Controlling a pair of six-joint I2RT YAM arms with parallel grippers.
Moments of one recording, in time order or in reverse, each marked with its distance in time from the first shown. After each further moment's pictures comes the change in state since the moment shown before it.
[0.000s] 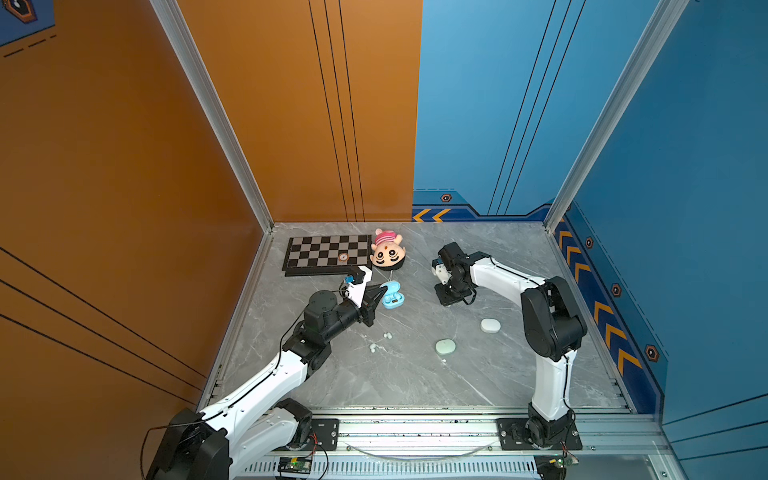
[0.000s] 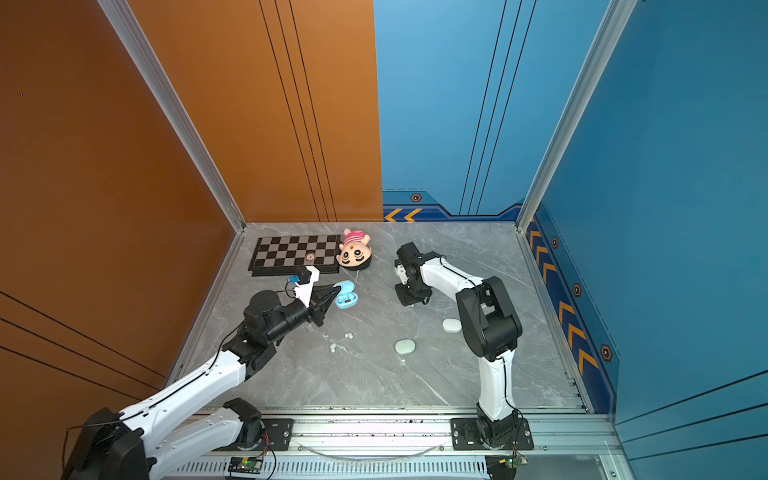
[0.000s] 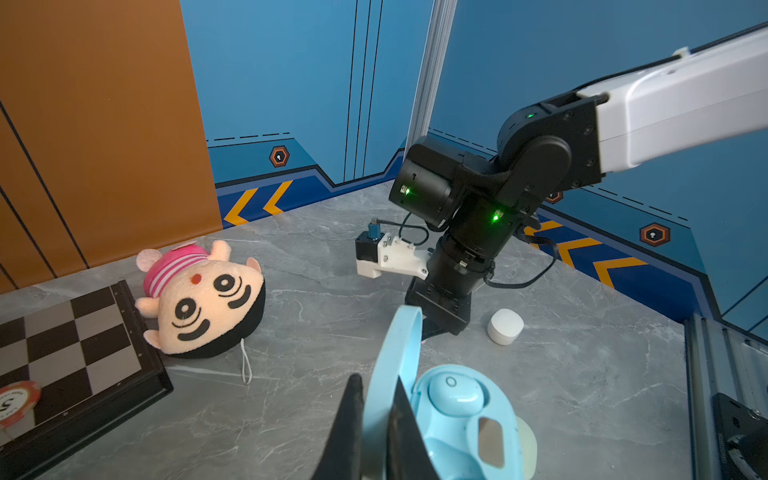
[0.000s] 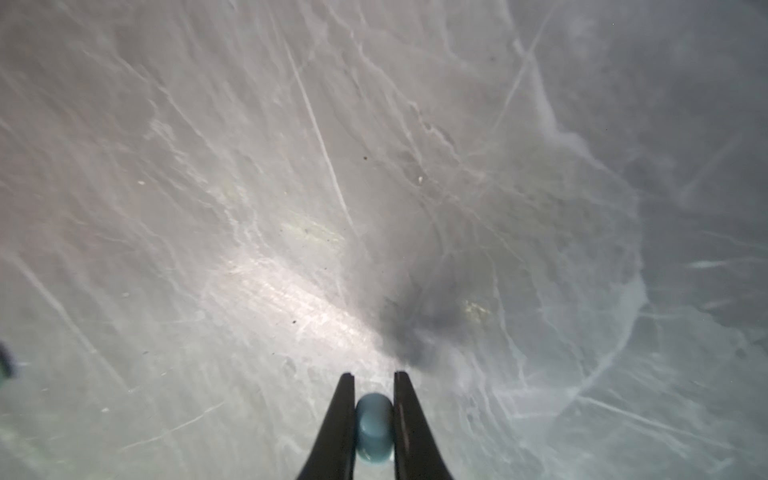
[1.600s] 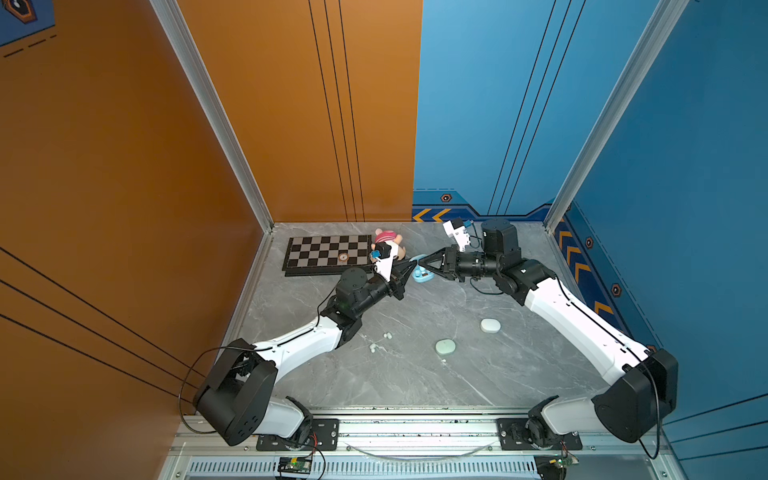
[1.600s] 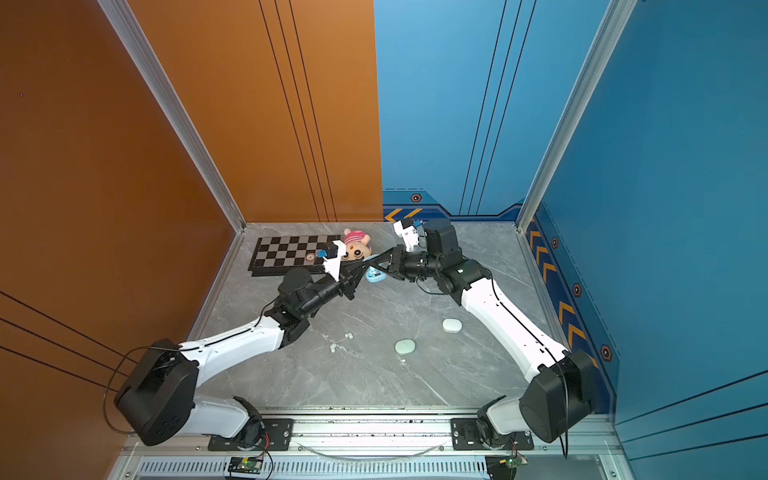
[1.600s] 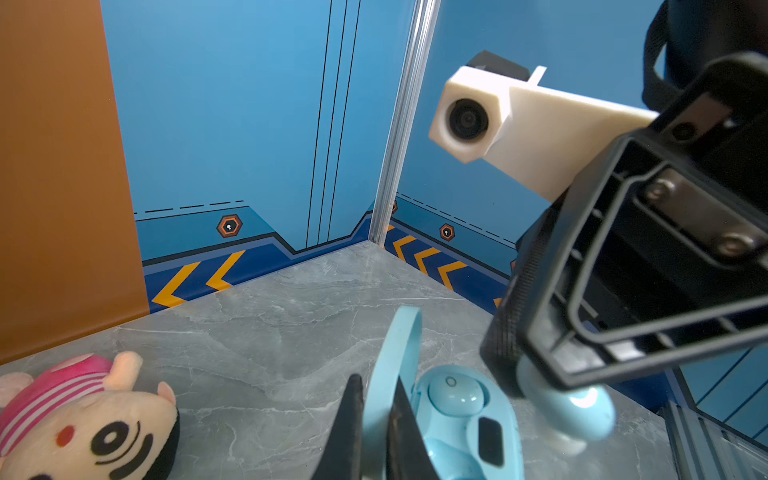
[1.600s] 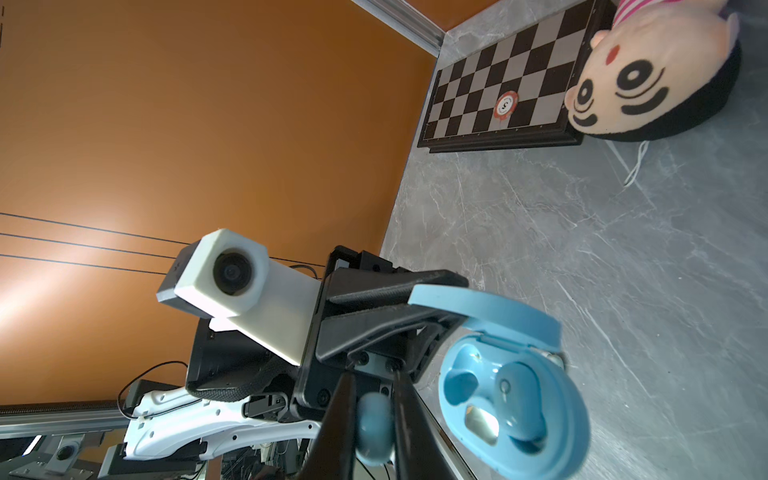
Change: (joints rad) left arm -0.109 0.379 0.246 0.308 -0.035 -0.113; right arm 0.044 -0.531 -0.163 0.499 -0.596 0.744
